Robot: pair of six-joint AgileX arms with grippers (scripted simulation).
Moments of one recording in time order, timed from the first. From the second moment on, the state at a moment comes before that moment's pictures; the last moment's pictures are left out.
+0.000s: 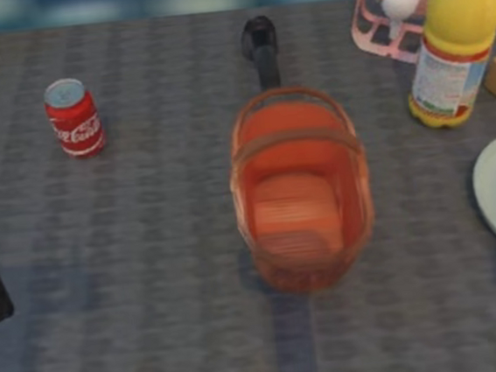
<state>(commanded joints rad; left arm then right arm) -0.04 0.19 0.19 -0.12 0.04 0.07 0.00 0.00 0.00 0.00 0.00 0.00</state>
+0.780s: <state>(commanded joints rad) -0.10 1.37 1.44 -0.82 0.09 0.39 0.00 0.00 0.00 0.00 0.00 0.00</state>
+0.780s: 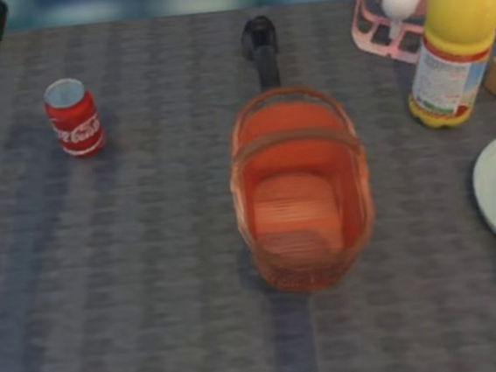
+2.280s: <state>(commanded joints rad) -0.10 2.70 2.81 -1.59 0.08 0.72 0.00 0.00 0.00 0.00 0.00 0.00</state>
